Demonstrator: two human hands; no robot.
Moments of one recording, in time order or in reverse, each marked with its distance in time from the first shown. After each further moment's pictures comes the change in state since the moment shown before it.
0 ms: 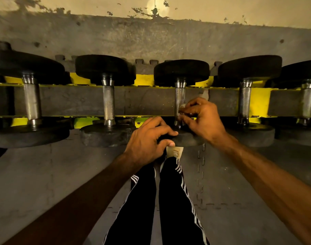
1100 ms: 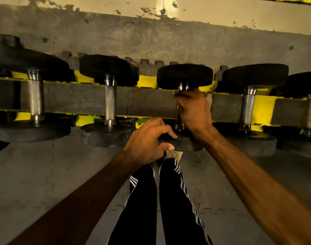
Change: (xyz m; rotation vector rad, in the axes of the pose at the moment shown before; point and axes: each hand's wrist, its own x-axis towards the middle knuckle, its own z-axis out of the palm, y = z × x) left_hand 0.008 0.008 -0.006 -0.034 -0.080 -0.156; right_hand 0.042 -0.017 0.020 -0.325 0.099 -0.168
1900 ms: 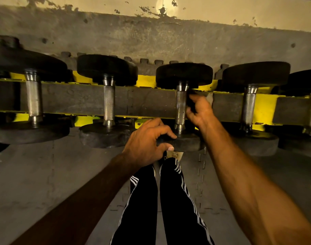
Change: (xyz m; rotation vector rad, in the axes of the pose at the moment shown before) left_hand -0.001 -0.002 0.003 0.002 0.033 0.022; right_hand 0.020 0.025 0.025 1.809 0.159 1.360
